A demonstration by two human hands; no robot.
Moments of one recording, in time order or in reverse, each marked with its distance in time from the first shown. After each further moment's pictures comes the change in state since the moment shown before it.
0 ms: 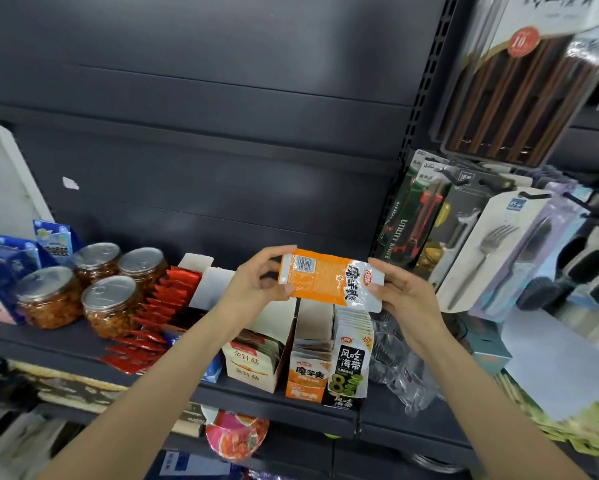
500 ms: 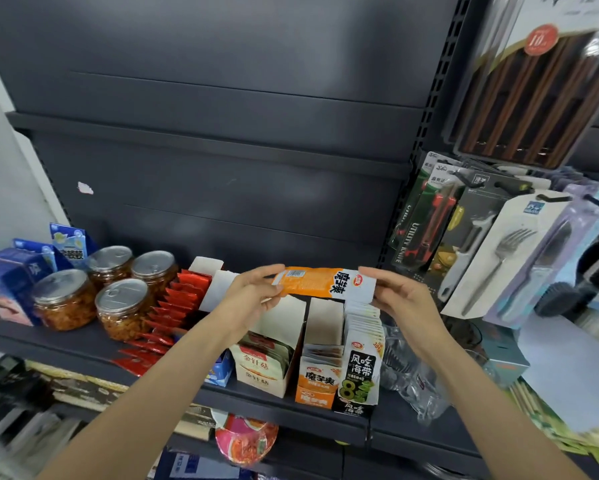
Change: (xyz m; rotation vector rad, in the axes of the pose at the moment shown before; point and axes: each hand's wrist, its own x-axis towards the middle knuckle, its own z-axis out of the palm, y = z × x) left_hand 0.004 -0.012 -0.013 -0.376 0.104 -0.293; right_hand 0.002 -0.001 0.012 -0.086 -0.132 -0.072
